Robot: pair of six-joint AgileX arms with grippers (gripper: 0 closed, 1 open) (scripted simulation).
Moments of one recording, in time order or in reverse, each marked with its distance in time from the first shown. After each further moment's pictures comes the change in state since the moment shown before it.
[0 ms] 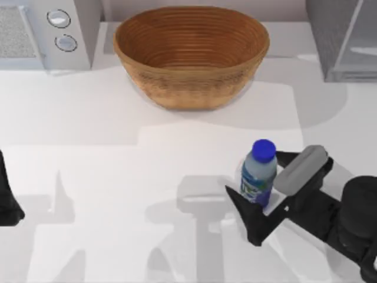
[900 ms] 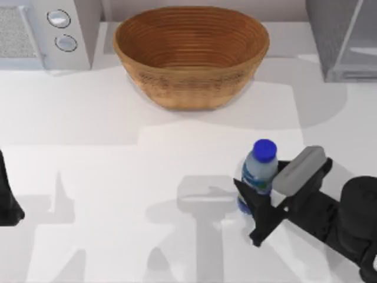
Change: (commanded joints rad) left arm 0.000 0.000 0.000 0.000 0.000 0.000; right arm 0.000 0.000 0.000 0.000 0.000 0.000
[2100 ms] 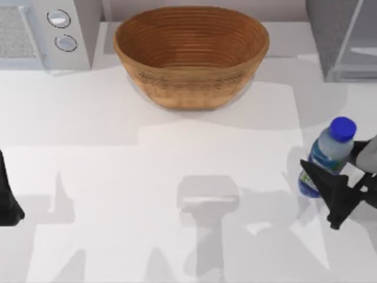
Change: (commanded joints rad) left arm 0.000 0.000 0.000 0.000 0.000 0.000; right arm -0.412 -0.462 -0.111 -0.389 -0.406 -0.101
